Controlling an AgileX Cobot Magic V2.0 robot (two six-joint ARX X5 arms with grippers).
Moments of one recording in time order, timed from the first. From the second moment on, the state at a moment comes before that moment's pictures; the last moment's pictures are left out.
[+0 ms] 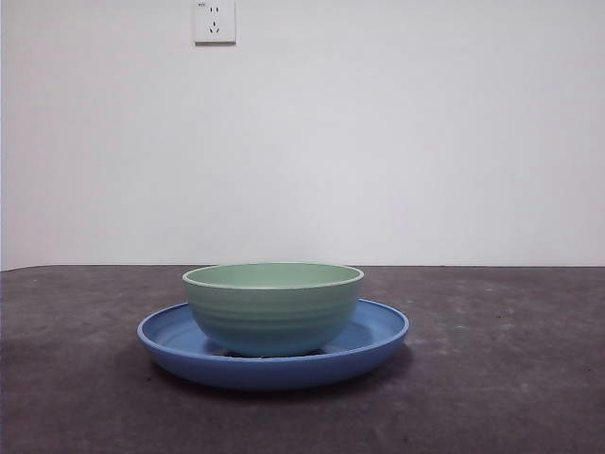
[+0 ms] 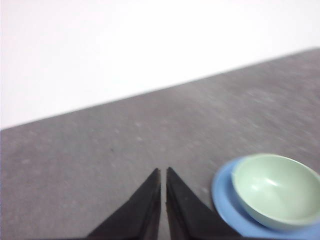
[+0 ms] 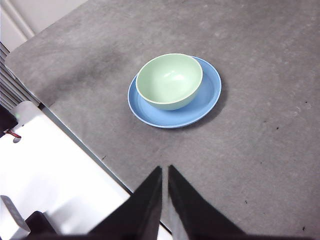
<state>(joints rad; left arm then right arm) -0.25 0.18 0.61 -0.56 0.11 0.14 0.40 0.41 1.06 -1.24 -0.39 0.01</state>
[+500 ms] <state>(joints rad) -0.05 0.10 0.04 -0.09 0.02 -0.08 0.40 0.41 1.06 -1.24 -0.39 0.01</state>
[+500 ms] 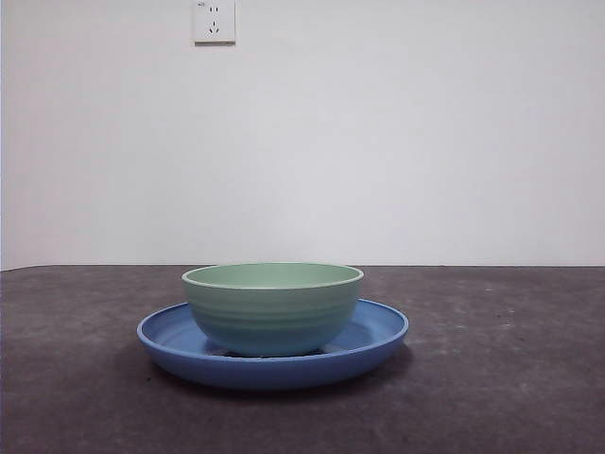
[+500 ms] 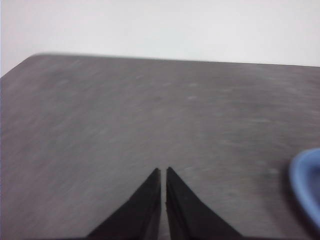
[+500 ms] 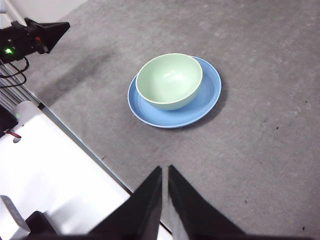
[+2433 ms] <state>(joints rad) -0.02 0.01 0.03 -0.18 -0.03 0.04 0.39 0.40 1.06 -1.22 -0.39 0.01</state>
